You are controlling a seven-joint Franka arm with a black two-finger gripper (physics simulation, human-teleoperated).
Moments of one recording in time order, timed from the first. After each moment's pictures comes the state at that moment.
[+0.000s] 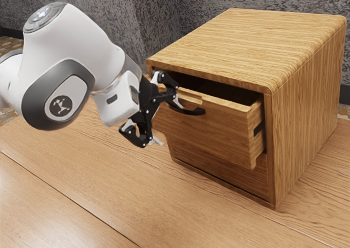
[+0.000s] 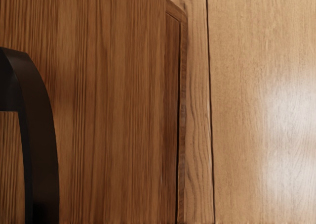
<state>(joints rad) -0.30 -0.30 0.15 -1.99 0.05 2.19 1.45</state>
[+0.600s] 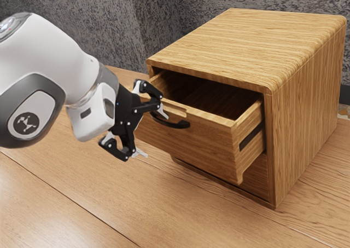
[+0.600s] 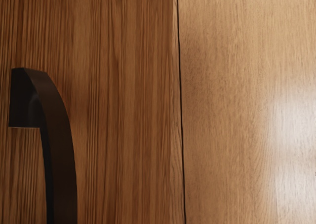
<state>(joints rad) -0.31 -0.46 0.15 -2.13 0.06 2.19 1.44</state>
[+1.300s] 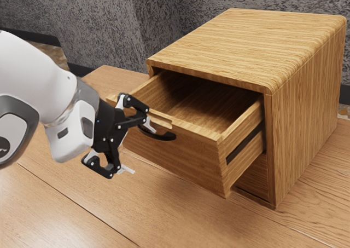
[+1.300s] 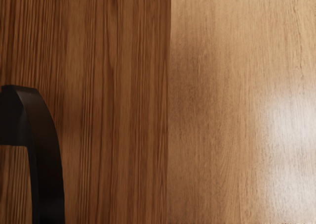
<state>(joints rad) -0.30 -0.60 0.11 -2.25 0.06 2.19 1.41</state>
